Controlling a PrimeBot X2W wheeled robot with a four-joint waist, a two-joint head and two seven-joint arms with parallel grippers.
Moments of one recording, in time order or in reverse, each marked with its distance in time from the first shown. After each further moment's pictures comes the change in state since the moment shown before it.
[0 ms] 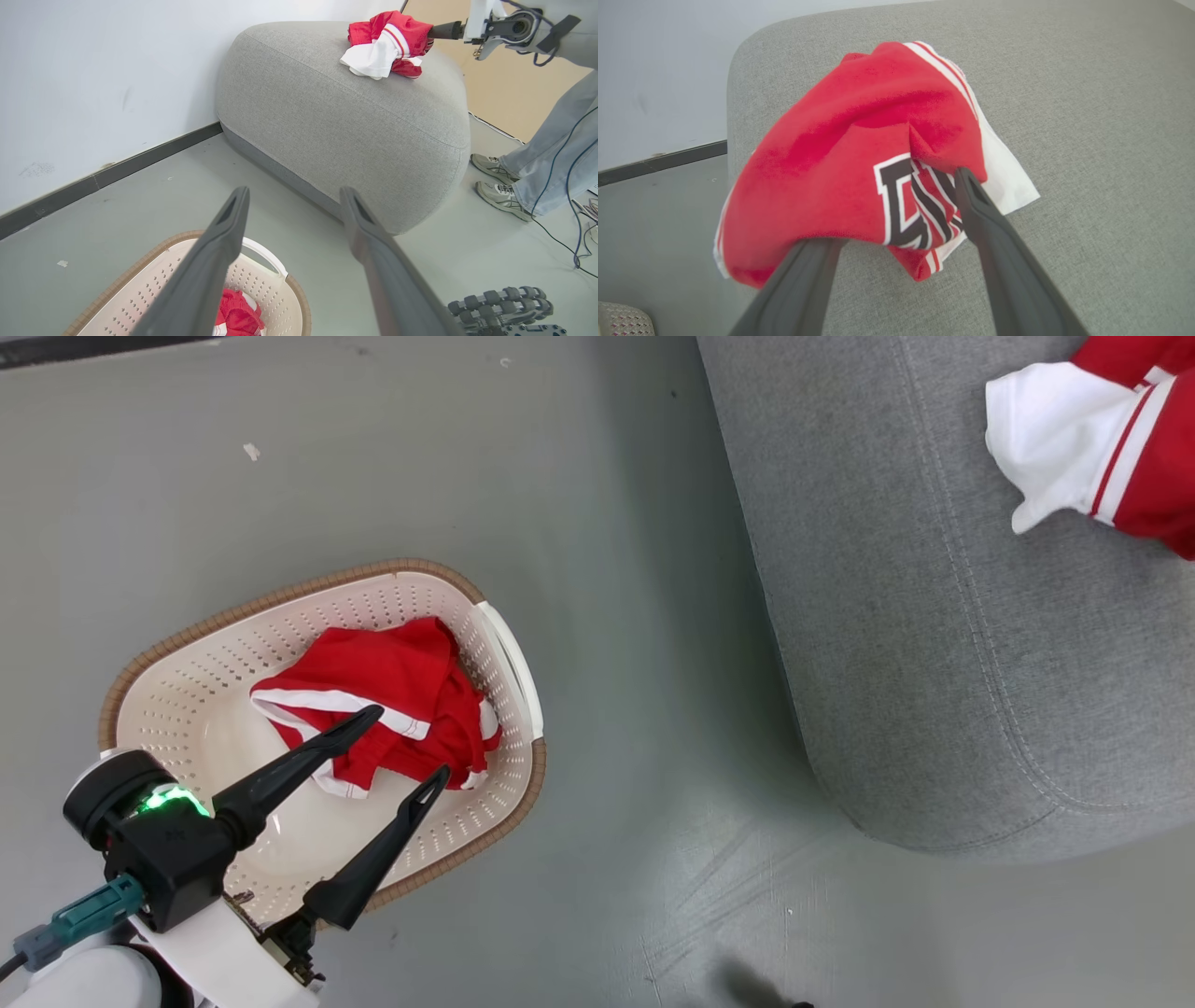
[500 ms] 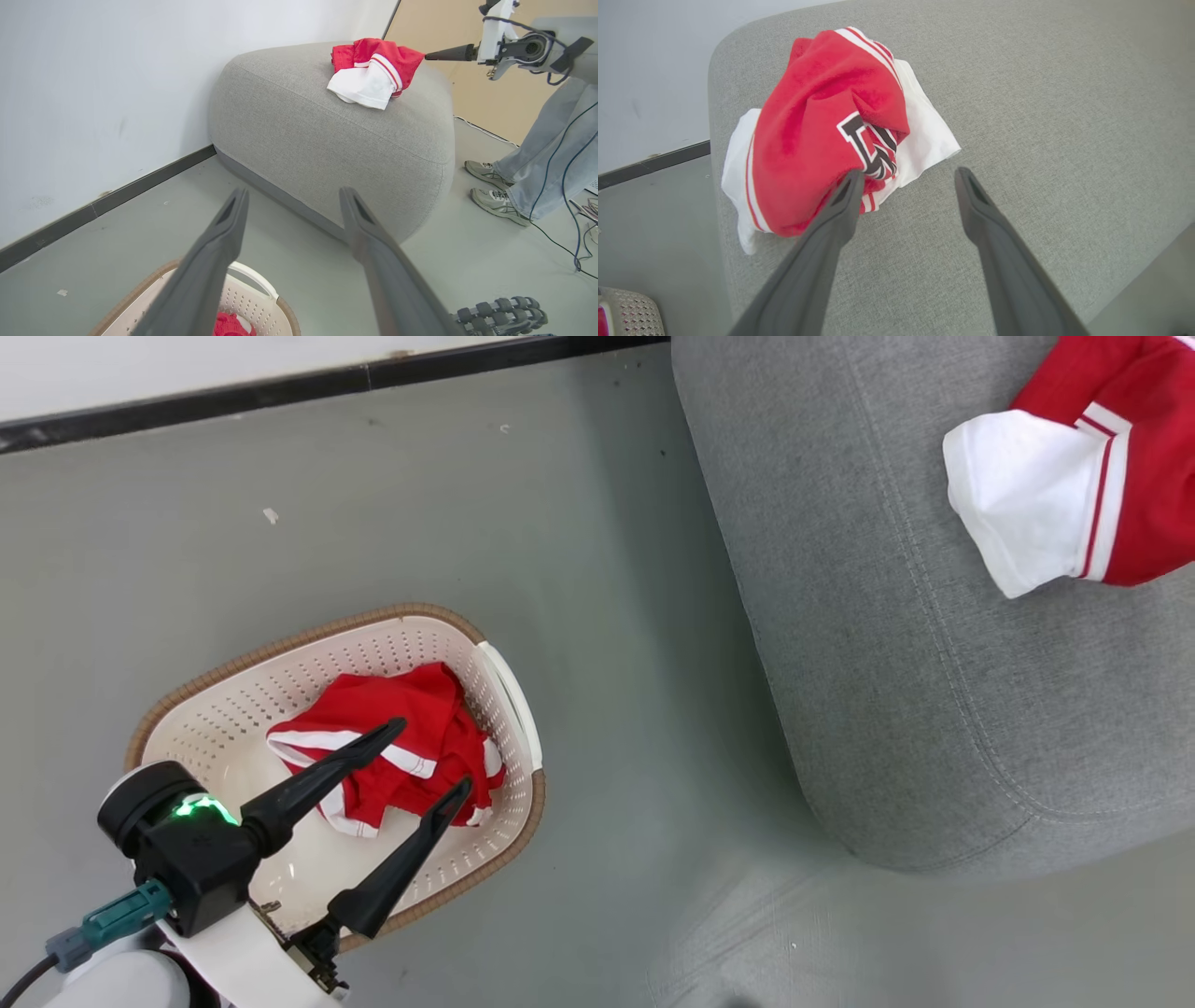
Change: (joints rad) left arm -0.001 -0.036 -0.026 0.028 -0.001 -0.009 -0.017; right arm 0.141 -0.078 0.002 -0.040 0.111 0.000 0.030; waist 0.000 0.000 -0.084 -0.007
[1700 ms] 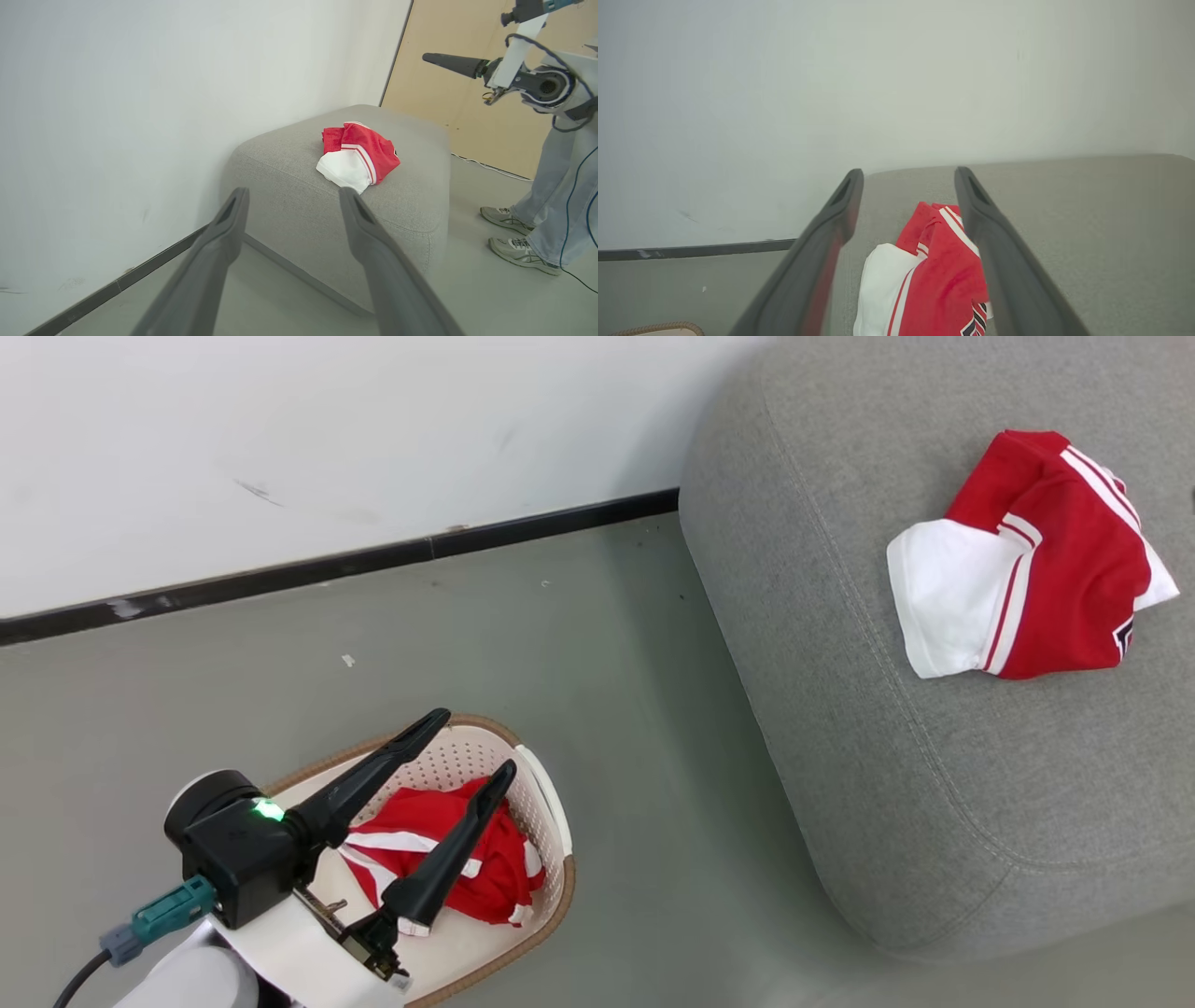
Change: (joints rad) left arm -0.012 -0.130 -0.024 0.054 -0.033 0.029 -0.046; right arm 0.156 -0.037 0.114 -0.397 0.057 0.000 -0.126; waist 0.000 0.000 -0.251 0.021
